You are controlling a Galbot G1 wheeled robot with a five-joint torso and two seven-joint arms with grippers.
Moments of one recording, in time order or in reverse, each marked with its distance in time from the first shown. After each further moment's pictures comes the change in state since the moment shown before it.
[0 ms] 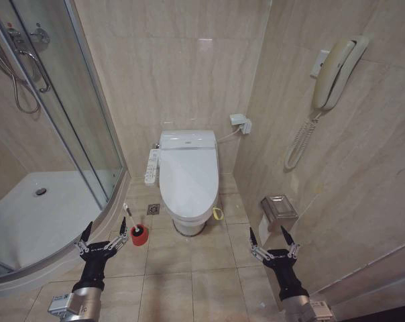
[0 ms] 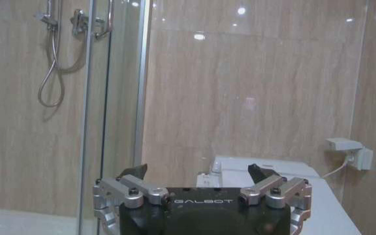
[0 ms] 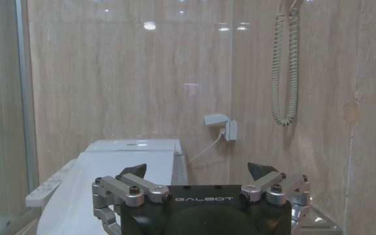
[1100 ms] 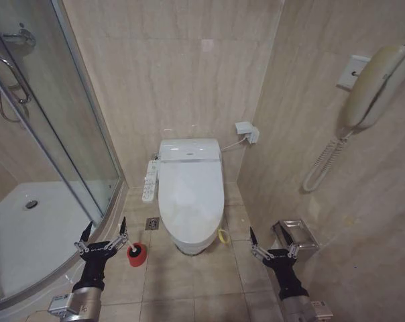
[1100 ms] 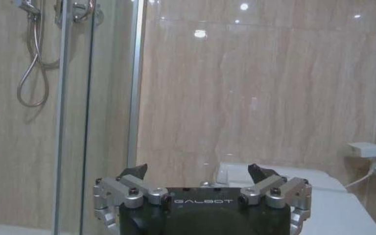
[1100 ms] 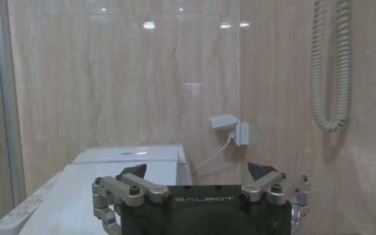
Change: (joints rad) left arm 0.000 0.000 0.000 0.000 0.000 0.000 0.000; right arm 0.006 -0.008 -0.003 -0.013 0.028 0.011 -0.005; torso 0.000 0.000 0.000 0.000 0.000
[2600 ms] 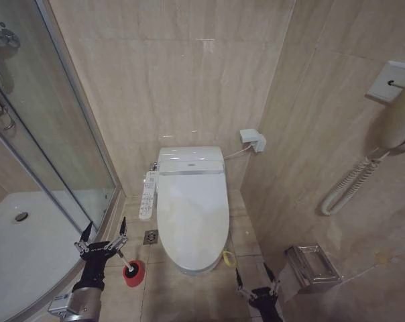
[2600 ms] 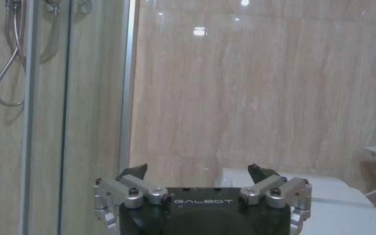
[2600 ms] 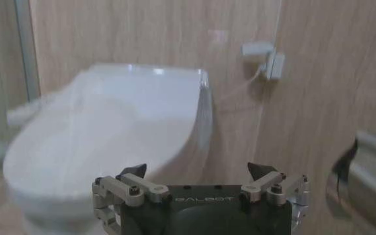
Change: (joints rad) left arm 0.000 0.000 0.000 0.000 0.000 0.000 0.000; right arm 0.008 0.056 -0.069 -0.404 -0.203 0.178 -0.007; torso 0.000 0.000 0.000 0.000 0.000
